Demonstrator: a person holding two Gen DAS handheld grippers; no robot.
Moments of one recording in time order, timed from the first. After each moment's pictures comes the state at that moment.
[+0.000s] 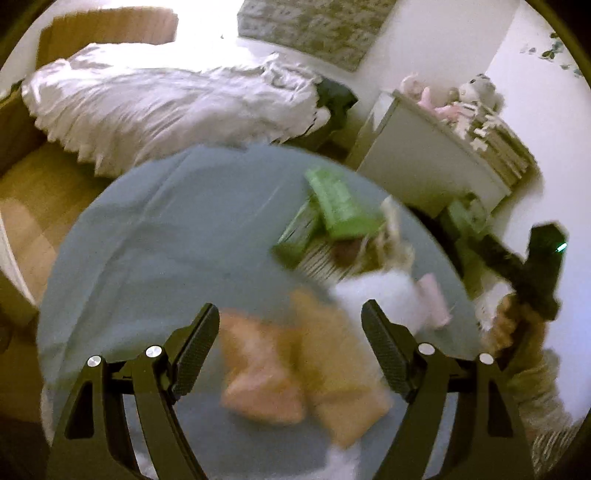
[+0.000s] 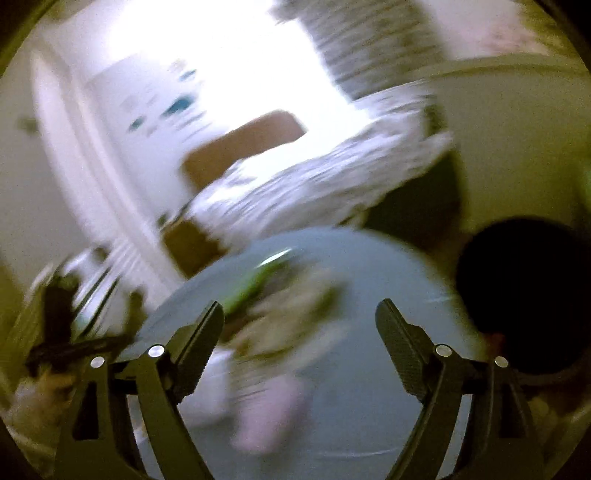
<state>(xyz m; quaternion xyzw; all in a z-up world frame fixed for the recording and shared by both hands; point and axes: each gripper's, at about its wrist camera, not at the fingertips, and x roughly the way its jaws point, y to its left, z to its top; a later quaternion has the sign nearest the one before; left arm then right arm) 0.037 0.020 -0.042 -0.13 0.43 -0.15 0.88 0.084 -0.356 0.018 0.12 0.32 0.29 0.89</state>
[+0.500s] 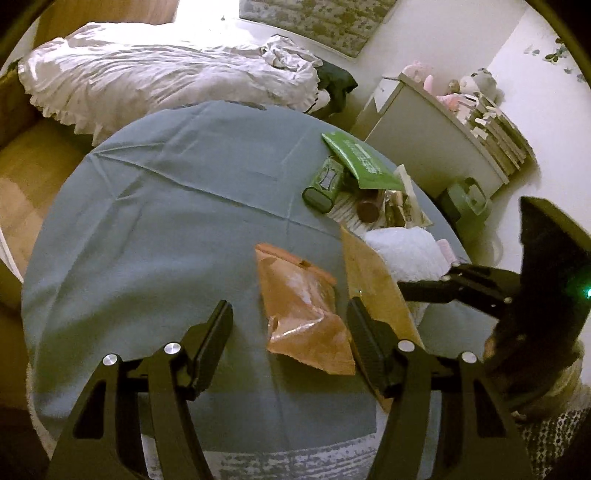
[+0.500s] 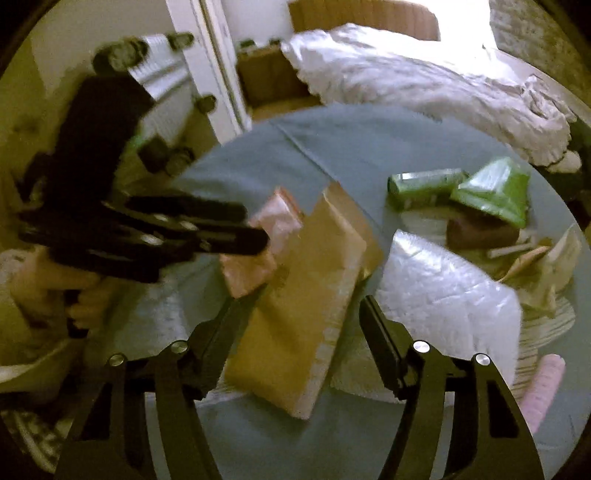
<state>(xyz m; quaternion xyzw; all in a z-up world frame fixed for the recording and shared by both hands) 0.025 0.044 -0.084 -0.14 0.45 -0.18 0.86 0.031 -0.118 -0.035 -0.16 0.48 0.38 0.78</state>
